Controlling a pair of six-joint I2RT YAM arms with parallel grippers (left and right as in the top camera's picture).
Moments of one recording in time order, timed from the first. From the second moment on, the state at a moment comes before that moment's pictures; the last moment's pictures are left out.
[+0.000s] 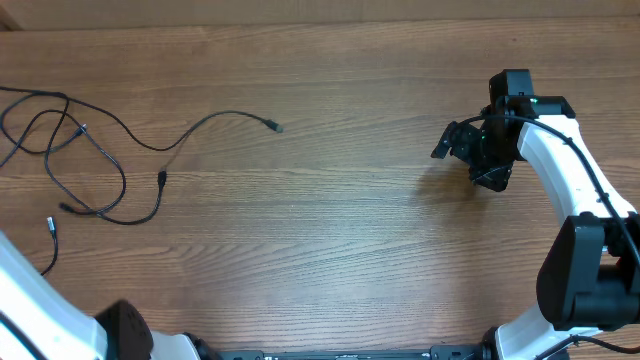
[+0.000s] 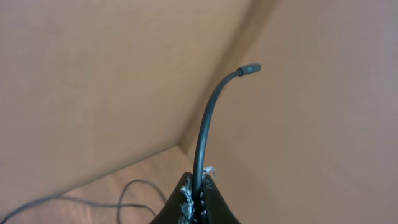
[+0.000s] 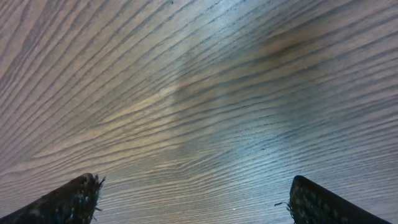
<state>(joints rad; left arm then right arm) 0.56 1.63 2.42 -0.99 -0.18 -0.45 -0.01 1.79 1.35 -1.00 -0.22 0.49</state>
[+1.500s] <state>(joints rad) 0.44 1.78 2.42 -0.94 -0.34 -0.09 -0.01 1.79 1.35 -1.02 -0.23 0.49</state>
